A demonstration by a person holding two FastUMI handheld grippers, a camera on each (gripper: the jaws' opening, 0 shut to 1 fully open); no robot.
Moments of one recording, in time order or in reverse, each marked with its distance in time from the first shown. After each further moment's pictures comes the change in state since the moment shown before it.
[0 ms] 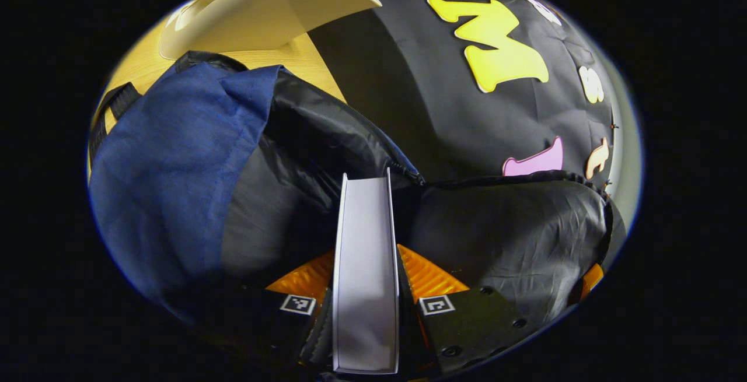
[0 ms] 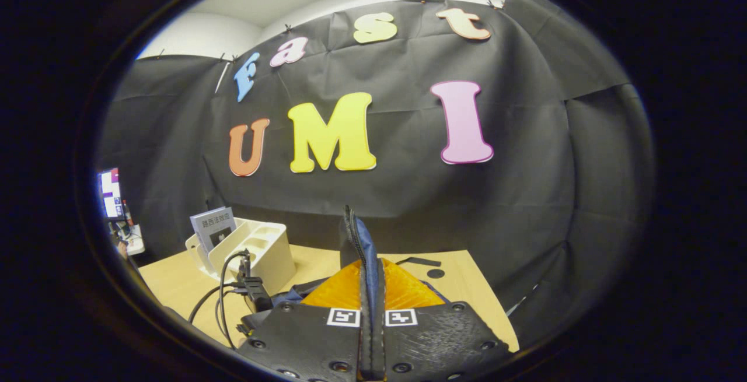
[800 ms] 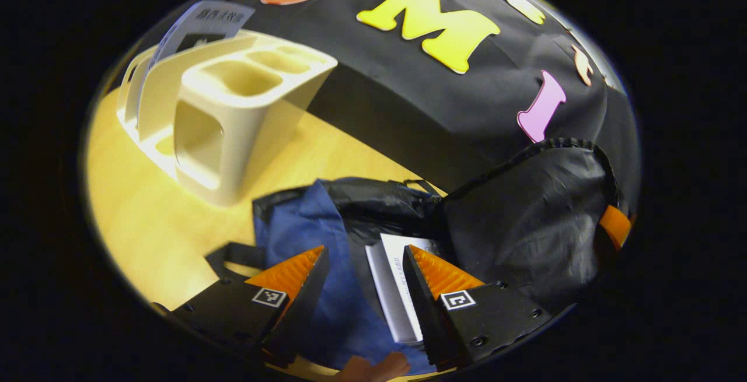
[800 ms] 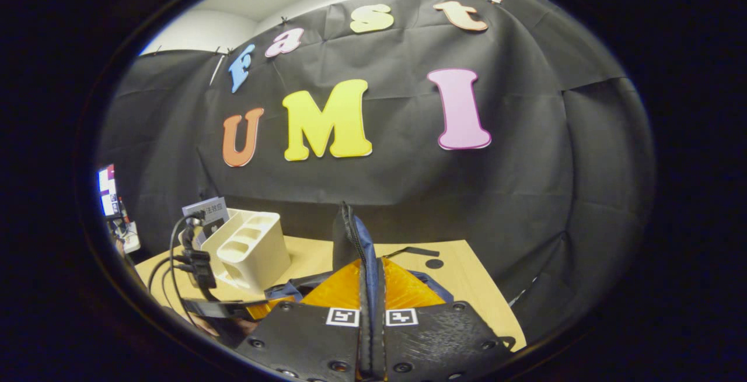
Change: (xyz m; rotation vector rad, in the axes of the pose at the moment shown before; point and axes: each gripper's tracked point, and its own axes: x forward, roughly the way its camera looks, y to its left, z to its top) left arm -0.088 0.048 0.091 0.569 -0.138 0.218; right arm 0.012 0.002 -0.023 0.000 0.031 -0.025
